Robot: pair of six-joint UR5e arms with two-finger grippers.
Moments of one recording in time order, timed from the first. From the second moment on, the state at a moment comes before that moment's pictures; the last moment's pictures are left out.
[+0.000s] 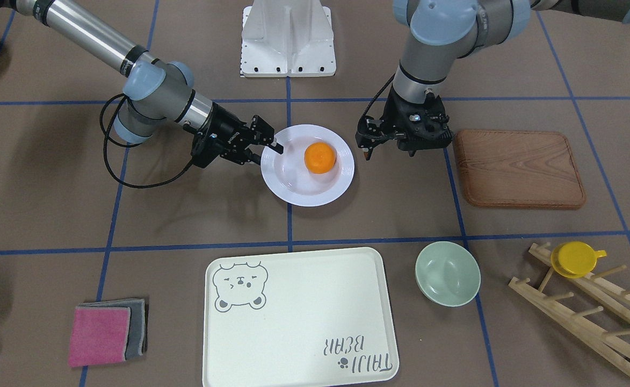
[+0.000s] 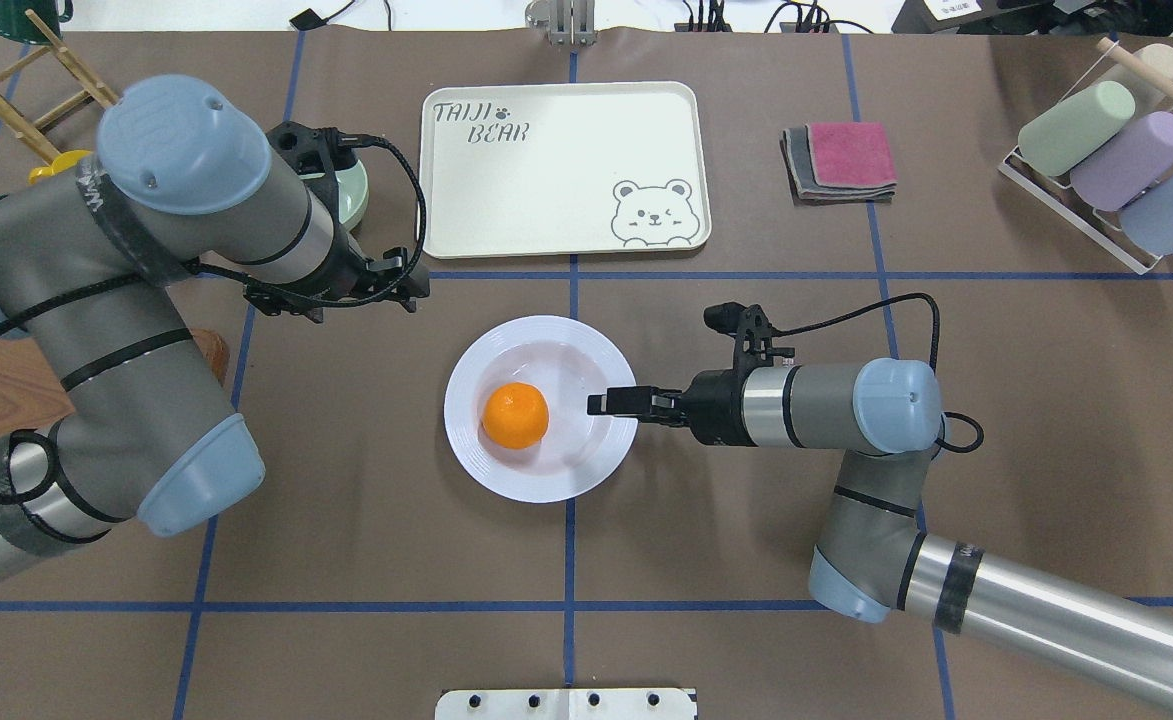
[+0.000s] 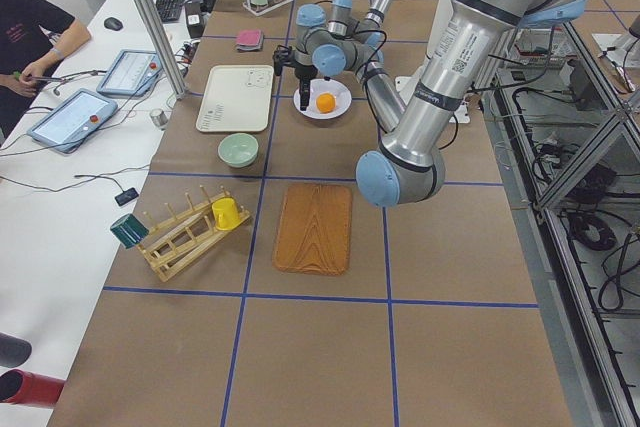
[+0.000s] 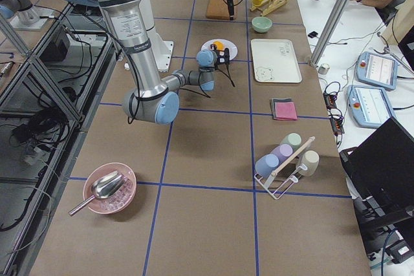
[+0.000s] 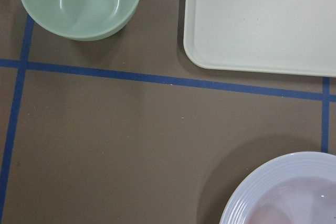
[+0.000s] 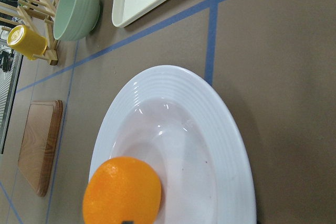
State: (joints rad) left arm -0.70 -2.11 -1.89 -1.50 -1.95 -1.20; right arm 0.45 -1.10 1.35 -0.17 1.82 1.49
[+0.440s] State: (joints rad) left arm -0.71 -2.11 -1.89 -1.50 -1.95 -1.20; right arm 0.45 -1.09 1.36 -0.16 1.81 1.49
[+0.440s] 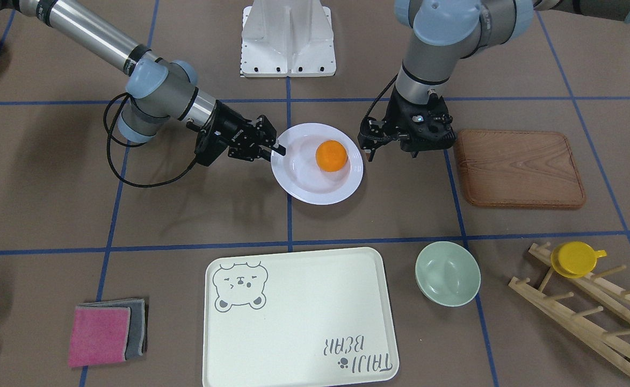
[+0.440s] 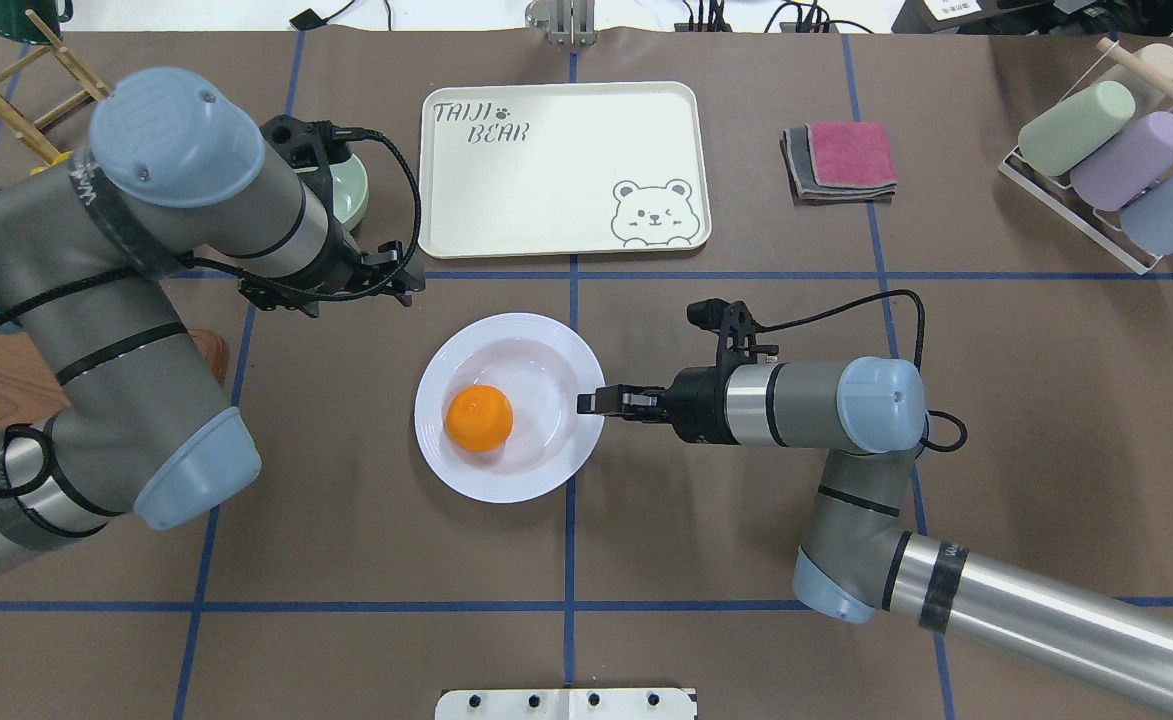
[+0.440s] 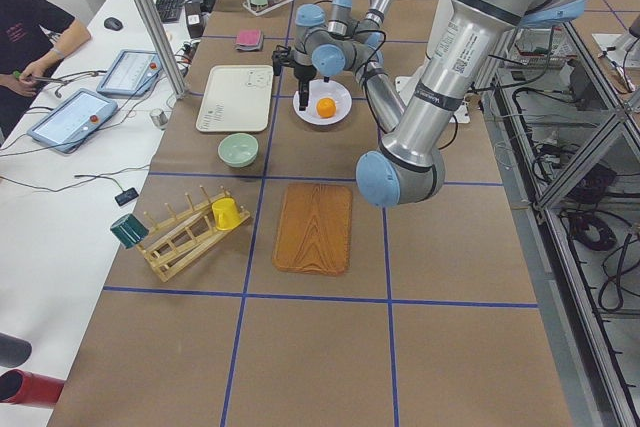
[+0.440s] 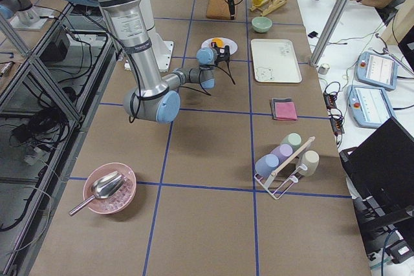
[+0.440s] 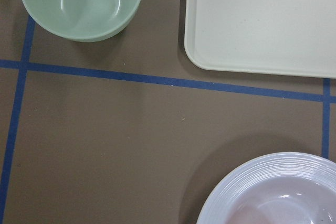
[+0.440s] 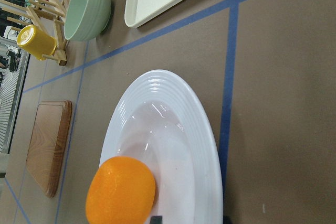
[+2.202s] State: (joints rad) left arm -0.98 -1.91 -1.97 -1.43 -2.06 -0.71; right arm 0.56 -1.04 1.36 -0.06 1.65 1.88
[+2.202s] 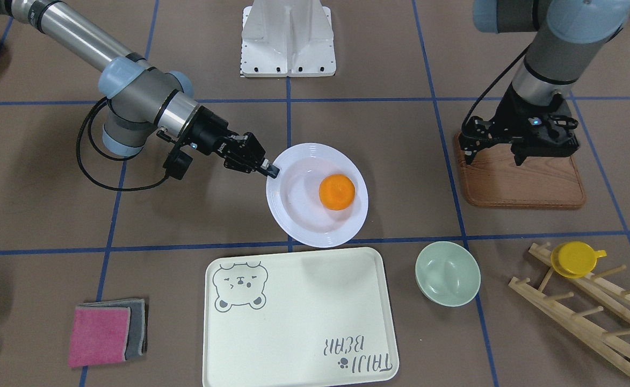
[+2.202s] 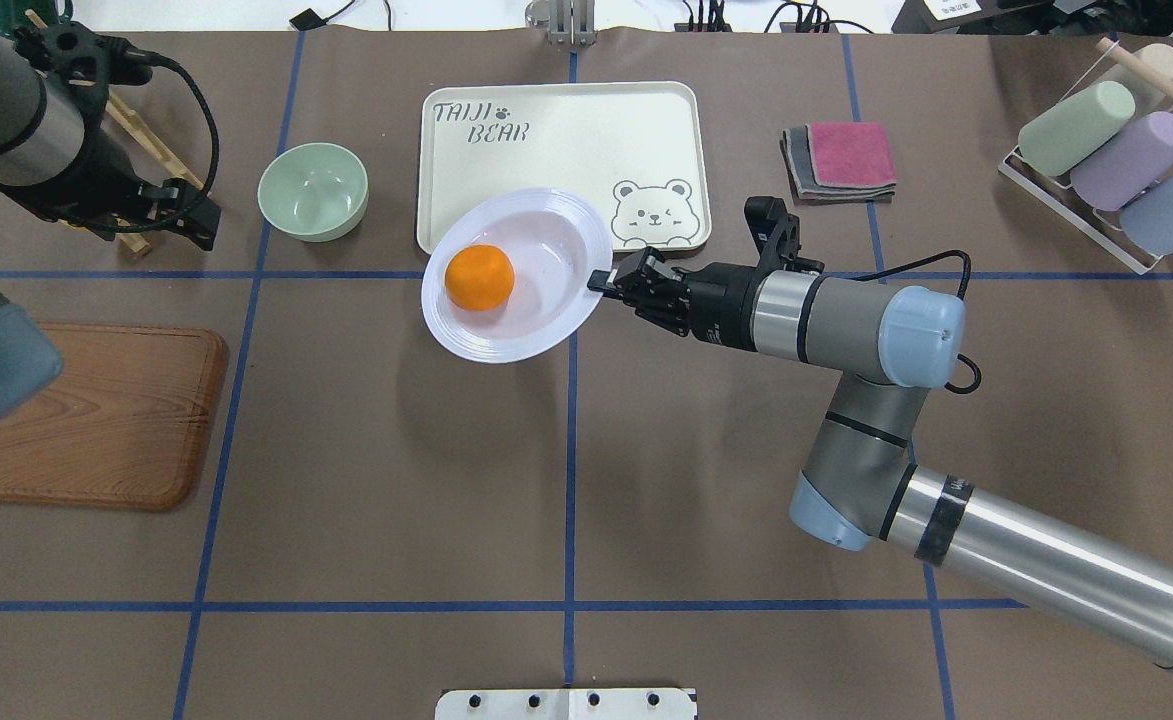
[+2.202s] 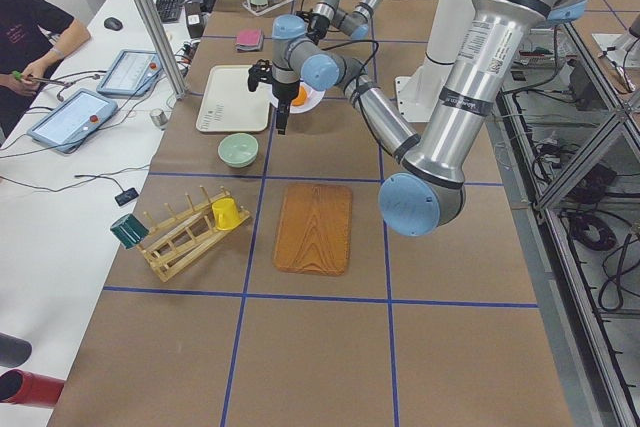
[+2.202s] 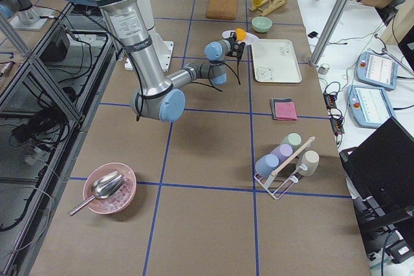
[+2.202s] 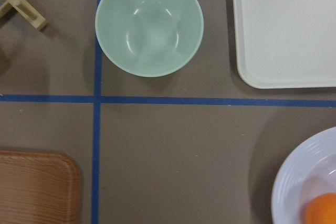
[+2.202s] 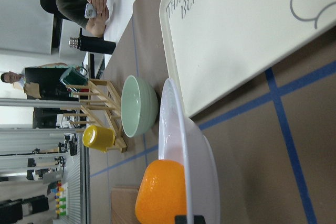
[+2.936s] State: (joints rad) left arm -1.01 -1.89 -1.97 -1.43 -2.06 -0.66; right arm 0.56 -0.93 1.22 -0.23 1.33 1.94
